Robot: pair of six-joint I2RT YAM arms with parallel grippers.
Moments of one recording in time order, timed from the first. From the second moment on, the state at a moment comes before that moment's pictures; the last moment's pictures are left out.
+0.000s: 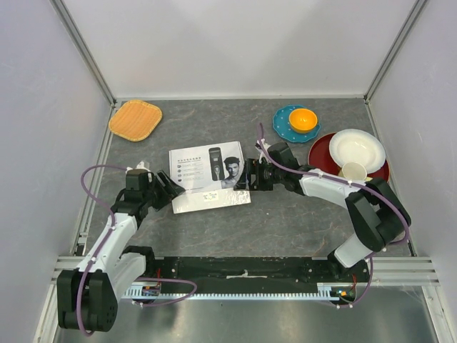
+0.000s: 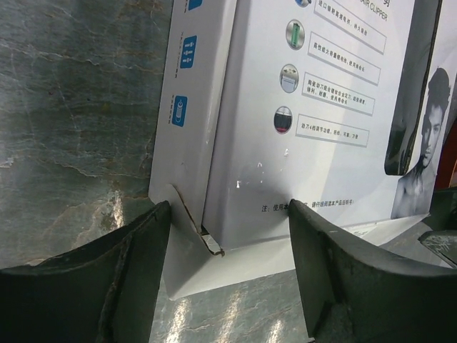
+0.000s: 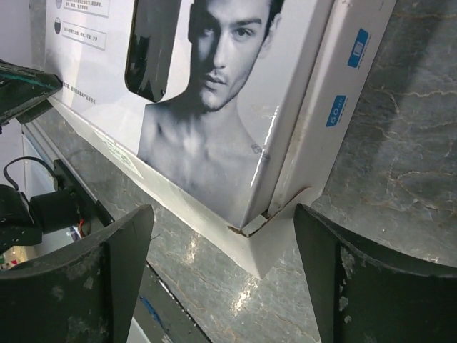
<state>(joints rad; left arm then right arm) -0.07 0.92 0.44 -0.29 0.23 -0.69 0.59 1.58 0.85 0.01 -0.44 0.59</state>
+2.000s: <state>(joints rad) -0.09 0.76 0.48 -0.53 0.22 -0.71 0.61 1.56 0.91 -0.24 -0.40 0.62</state>
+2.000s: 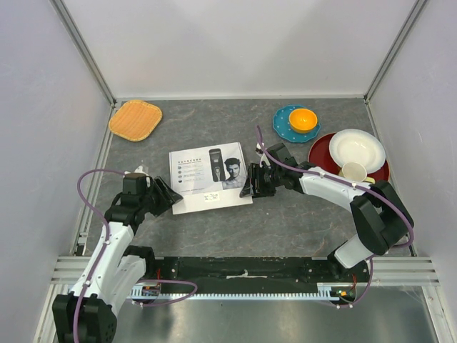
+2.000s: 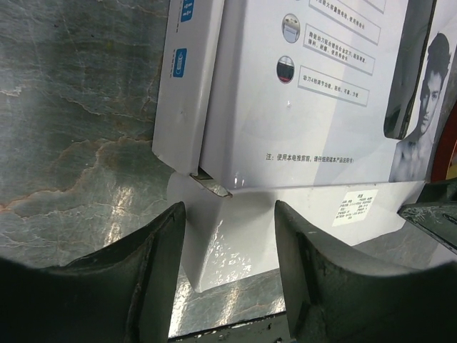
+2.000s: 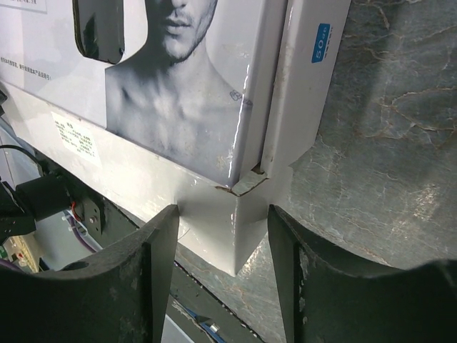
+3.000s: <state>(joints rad) -0.12 0.76 0.49 -0.57 0.16 -0.72 0.61 1.56 0.90 -0.24 -0.36 0.62</state>
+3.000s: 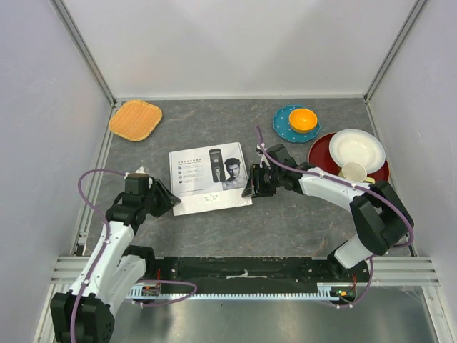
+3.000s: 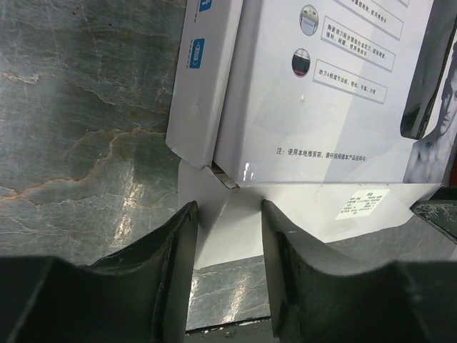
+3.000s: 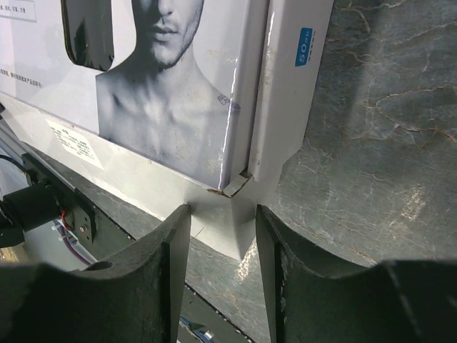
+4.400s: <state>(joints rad) -0.20 1.13 0.59 -0.25 0.22 -0.75 0.76 1.49 0.89 -0.17 -0.07 0.62</state>
